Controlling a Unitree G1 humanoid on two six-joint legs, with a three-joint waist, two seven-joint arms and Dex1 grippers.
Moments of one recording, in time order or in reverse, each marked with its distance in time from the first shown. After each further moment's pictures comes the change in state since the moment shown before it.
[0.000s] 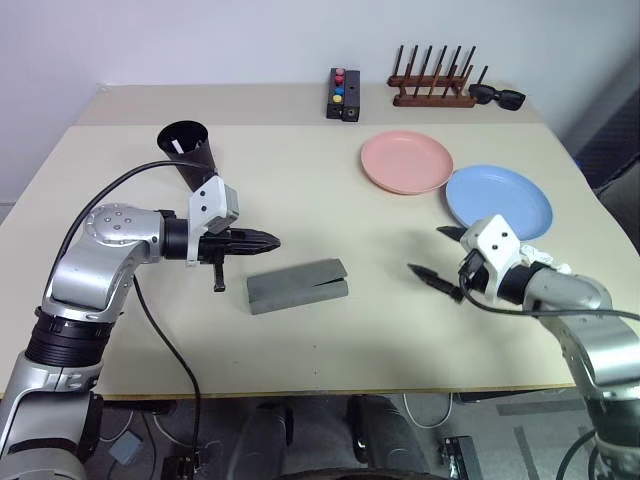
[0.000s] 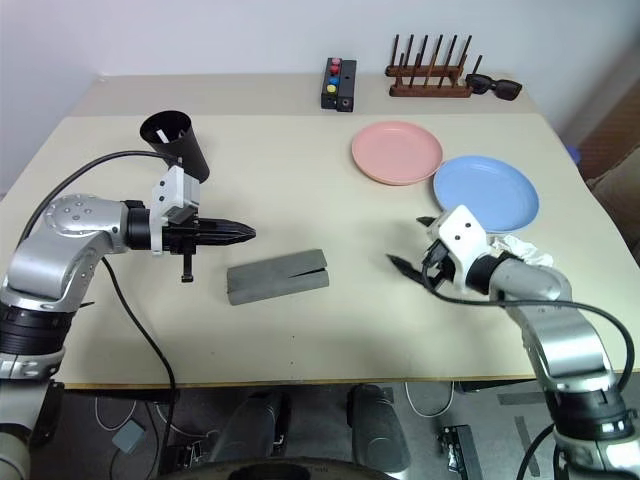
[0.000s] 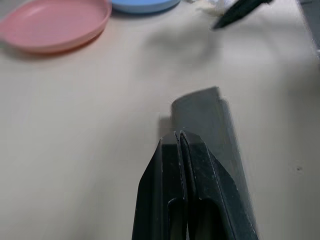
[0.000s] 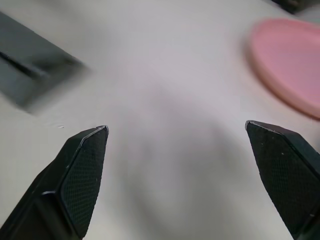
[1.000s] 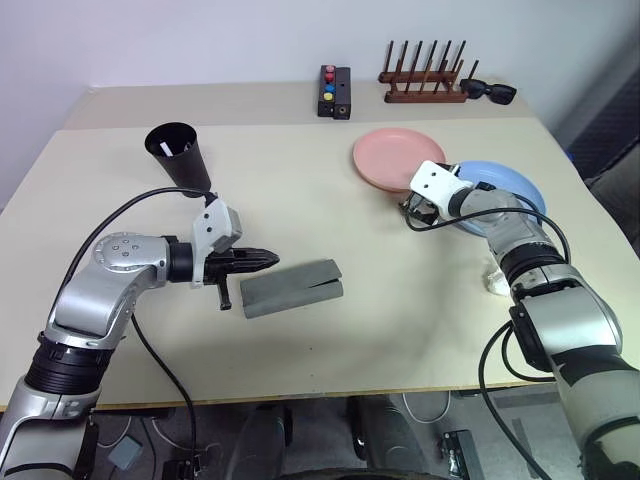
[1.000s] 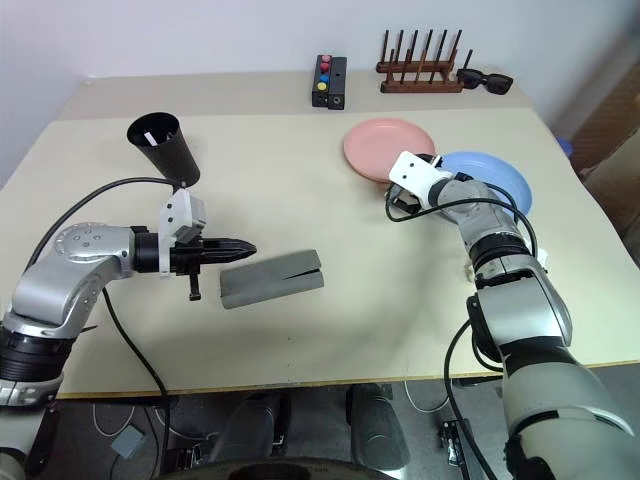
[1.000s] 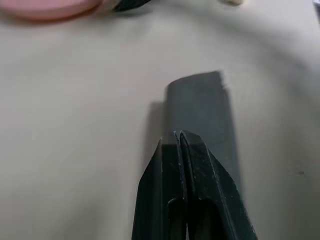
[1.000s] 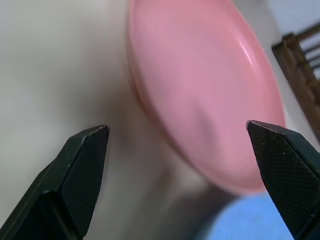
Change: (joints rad) left arm 0.127 -0.012 -0.016 -0.157 -0.042 0.081 0.105; right arm -0.879 0.243 0.327 1.429 -0.539 -0.759 -0.184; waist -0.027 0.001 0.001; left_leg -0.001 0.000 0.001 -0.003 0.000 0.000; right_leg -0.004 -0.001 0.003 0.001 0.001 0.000
